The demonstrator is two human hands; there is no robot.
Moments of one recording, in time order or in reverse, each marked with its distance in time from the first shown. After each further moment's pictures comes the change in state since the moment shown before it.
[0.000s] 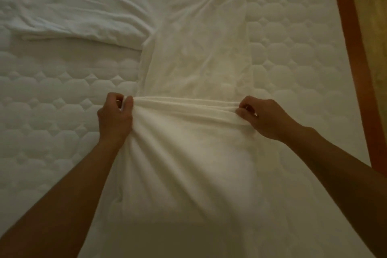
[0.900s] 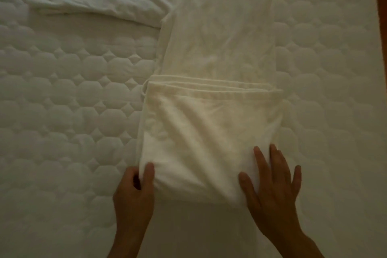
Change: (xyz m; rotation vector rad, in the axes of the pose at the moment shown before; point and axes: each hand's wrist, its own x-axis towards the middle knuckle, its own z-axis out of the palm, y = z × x) left_hand -0.198 -0.054 -0.046 -0.002 -0.040 -0.308; right_hand -0.182 -0.076 0.120 -0.092 0.237 0.289
